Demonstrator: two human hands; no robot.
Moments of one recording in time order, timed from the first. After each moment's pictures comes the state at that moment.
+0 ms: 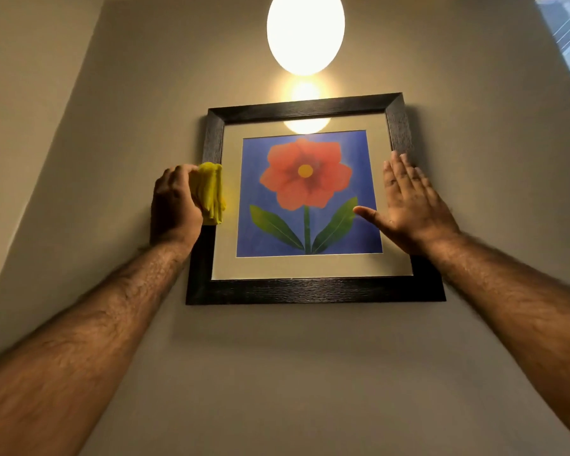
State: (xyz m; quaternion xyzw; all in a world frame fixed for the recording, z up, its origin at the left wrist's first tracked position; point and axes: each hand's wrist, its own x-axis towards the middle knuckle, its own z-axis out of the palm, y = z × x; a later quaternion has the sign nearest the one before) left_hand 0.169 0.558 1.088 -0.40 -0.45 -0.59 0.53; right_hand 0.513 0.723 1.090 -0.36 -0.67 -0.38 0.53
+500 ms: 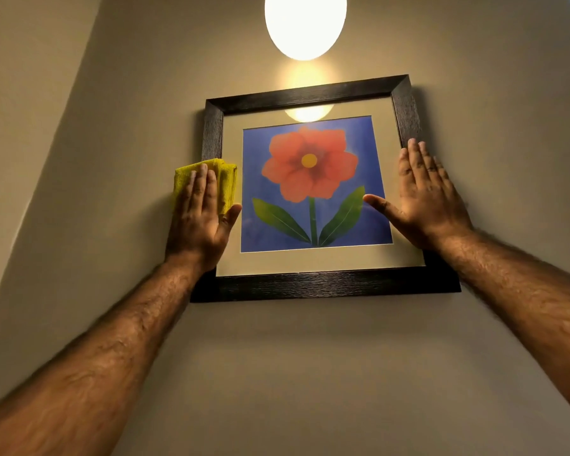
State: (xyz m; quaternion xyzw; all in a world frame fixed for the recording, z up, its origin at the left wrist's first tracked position) left_hand 0.162 0.594 1.057 -0.49 -0.53 -0.44 0.53; right_hand 0.514 0.738 1.087 -0.34 -0.65 -0.36 0.58
